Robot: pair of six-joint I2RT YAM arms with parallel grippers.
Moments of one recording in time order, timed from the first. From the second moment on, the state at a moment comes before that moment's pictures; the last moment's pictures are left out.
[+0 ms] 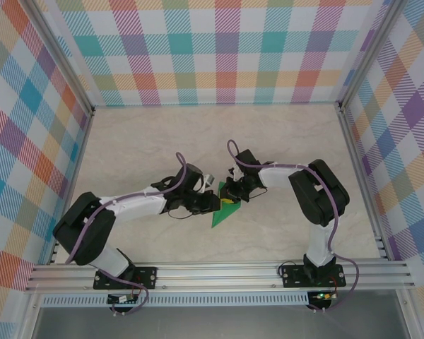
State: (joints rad) left arm -0.72 1.55 0.80 -0.13 0.51 -0.81; right arm 0.58 1.92 1.04 -0.31 -0.63 0.76
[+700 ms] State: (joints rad) left arm -0.73 1.73 0.76 0.02 0.44 -0.87; right arm 0.58 1.90 1.04 -0.33 -0.59 0.76
